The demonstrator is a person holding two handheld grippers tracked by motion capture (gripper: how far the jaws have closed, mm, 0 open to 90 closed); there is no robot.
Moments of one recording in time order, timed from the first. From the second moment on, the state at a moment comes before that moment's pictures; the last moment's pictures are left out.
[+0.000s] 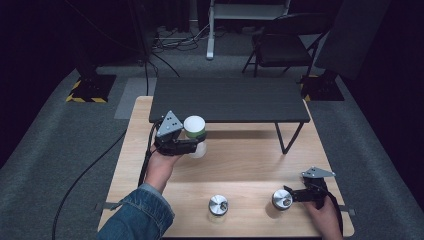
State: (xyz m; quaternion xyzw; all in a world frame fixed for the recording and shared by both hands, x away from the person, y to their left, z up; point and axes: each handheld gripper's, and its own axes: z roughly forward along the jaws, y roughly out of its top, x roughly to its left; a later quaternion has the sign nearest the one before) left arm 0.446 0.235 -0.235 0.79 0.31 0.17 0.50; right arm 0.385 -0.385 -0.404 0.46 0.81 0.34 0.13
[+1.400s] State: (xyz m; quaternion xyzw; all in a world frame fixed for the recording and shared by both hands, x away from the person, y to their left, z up) left arm 0.476 0.224 -0.164 0.79 0.30 0.19 0.50; right arm 0.385 -0.384 -0.404 0.46 0.81 0.34 0.13
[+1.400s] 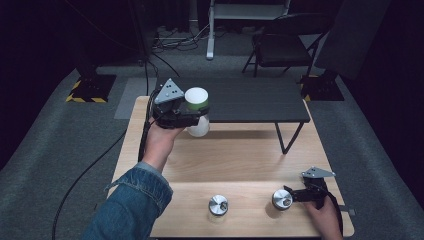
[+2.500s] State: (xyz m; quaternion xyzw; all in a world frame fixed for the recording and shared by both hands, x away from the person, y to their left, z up) left arm 0.510 0.212 -0.149 0.78 0.34 0.22 0.49; right arm 0.385 -0.384 -0.404 0.46 0.81 0.34 0.13
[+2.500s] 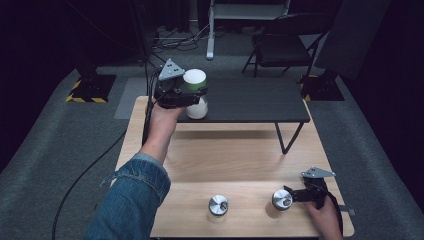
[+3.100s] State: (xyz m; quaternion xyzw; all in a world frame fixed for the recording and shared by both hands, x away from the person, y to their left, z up) left arm 0.524 0.198 -0.155 0.78 0.34 0.21 0.47; right arm 0.385 -0.384 -0.404 0.46 0.81 0.34 0.13
